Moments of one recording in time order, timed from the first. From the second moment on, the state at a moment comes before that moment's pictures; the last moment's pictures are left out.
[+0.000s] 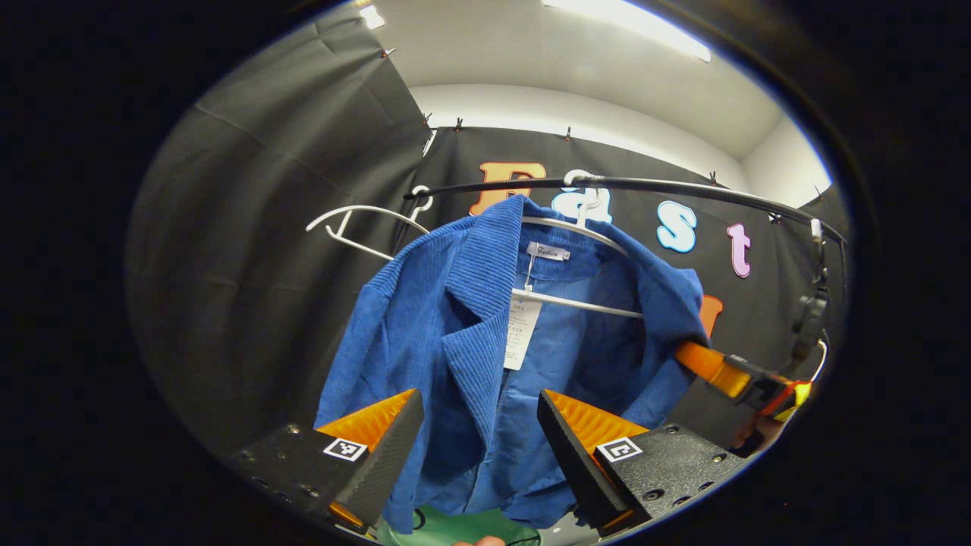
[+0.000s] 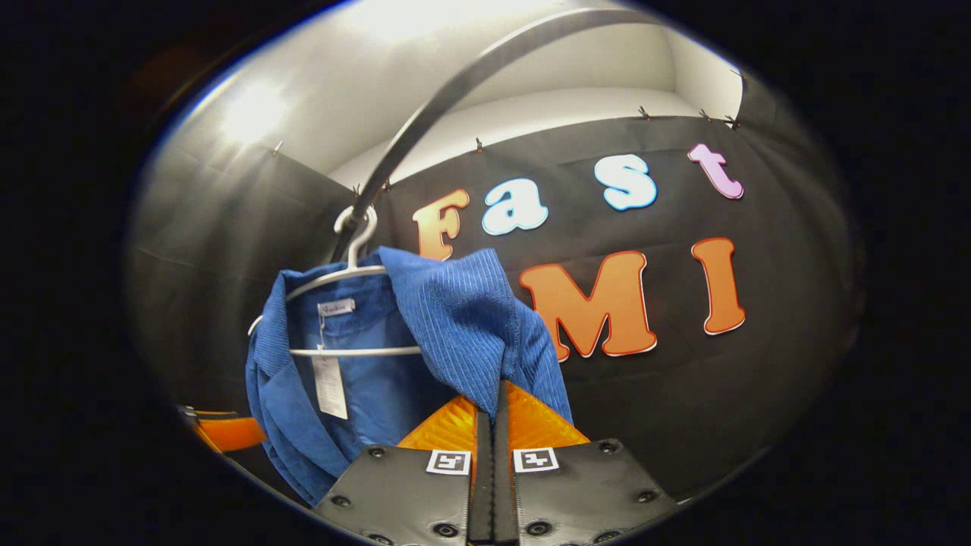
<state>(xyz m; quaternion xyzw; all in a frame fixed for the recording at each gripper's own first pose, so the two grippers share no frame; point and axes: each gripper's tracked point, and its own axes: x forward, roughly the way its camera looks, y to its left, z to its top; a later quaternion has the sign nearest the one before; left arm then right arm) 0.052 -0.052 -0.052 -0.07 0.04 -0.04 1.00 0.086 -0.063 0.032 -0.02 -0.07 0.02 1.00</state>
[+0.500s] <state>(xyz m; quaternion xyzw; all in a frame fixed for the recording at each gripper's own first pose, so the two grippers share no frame) 0.136 -0.055 -0.080 -0.05 0.02 0.03 1.00 0.040 -0.024 0.060 -0.04 -0.11 0.06 0.99</state>
